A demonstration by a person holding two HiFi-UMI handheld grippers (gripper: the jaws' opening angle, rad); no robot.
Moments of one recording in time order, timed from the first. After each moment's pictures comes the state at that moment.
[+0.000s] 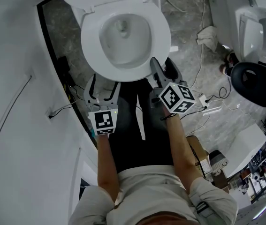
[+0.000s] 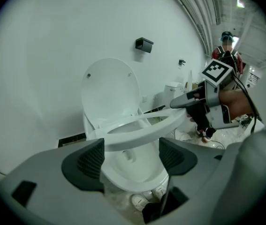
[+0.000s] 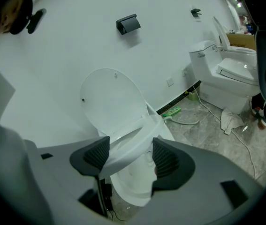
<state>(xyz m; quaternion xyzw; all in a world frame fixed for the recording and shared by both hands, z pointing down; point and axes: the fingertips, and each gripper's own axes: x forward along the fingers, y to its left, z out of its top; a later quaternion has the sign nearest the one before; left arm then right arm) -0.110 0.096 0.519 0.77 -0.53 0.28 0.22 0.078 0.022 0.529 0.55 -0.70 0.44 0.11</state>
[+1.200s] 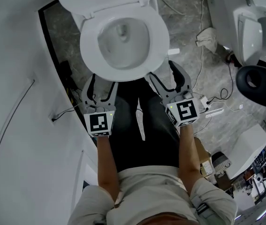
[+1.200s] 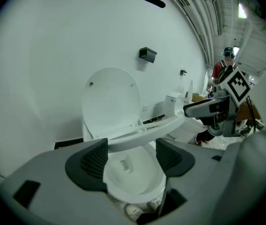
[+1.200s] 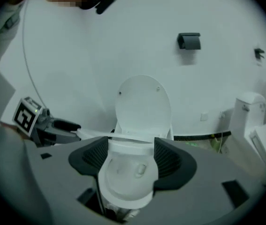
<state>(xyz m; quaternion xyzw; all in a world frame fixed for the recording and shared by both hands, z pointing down) -0.112 0.071 0.487 0.78 -0.54 0.23 0.22 0.063 0.030 0.462 0.41 -0.86 0.21 0.21</state>
